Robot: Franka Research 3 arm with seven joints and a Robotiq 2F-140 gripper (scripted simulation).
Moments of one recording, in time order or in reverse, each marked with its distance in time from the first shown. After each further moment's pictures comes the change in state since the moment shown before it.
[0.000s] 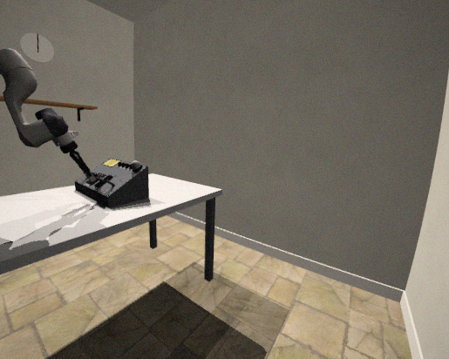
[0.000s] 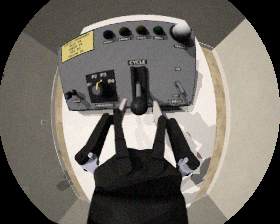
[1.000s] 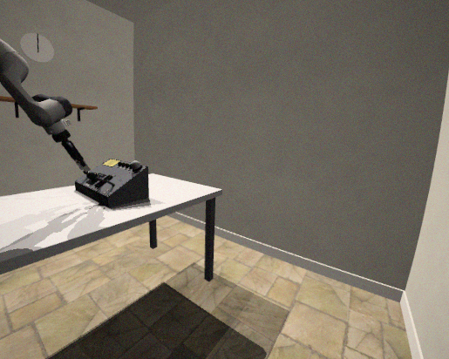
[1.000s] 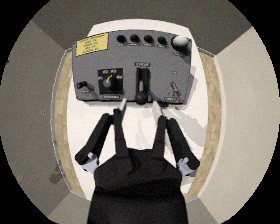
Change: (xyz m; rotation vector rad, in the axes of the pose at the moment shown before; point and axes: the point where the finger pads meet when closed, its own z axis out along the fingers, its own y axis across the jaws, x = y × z) arm 0.002 -0.005 -0.064 0.014 0.003 -0.088
